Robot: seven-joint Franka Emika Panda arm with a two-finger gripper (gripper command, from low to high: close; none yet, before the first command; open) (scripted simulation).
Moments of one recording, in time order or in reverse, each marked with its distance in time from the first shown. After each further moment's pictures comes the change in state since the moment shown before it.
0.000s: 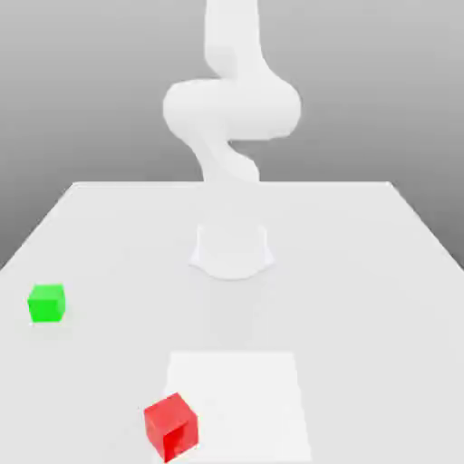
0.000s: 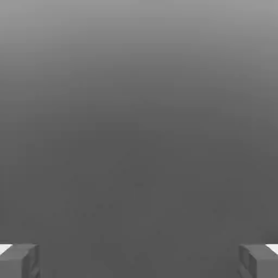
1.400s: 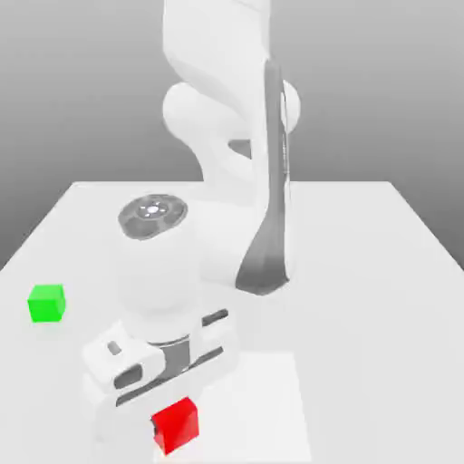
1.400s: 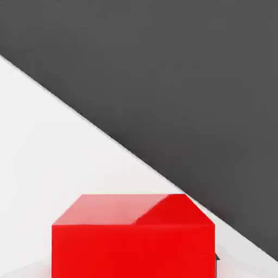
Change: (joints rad) arm 0.078 0.968 -0.208 -0.160 0.138 0.390 -0.846
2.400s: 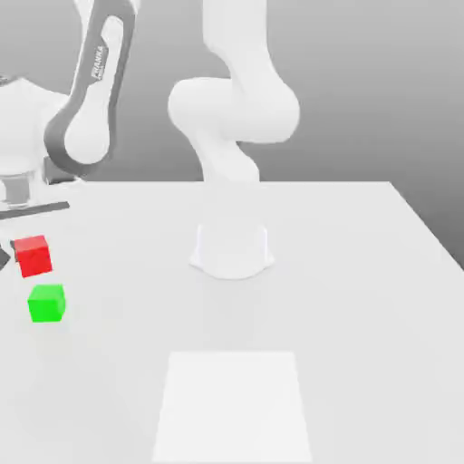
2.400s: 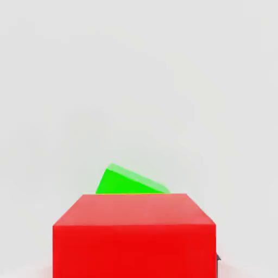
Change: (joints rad) arm -0.516 -0.290 -0.432 -0.287 -0.173 0.039 -0.644
